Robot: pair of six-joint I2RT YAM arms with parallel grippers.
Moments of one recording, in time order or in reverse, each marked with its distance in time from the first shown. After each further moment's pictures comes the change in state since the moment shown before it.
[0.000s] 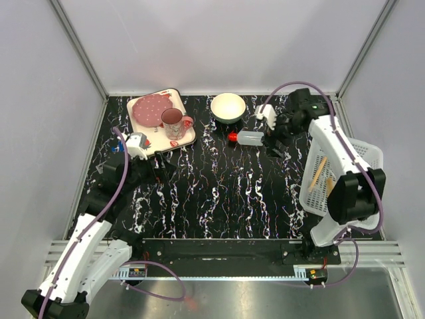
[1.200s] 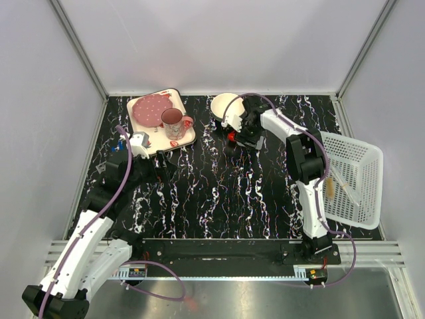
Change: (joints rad) left arm 0.000 0.033 0.000 0.010 -0.001 0.015; right arm 0.227 0.675 0.347 0.241 0.444 0.012
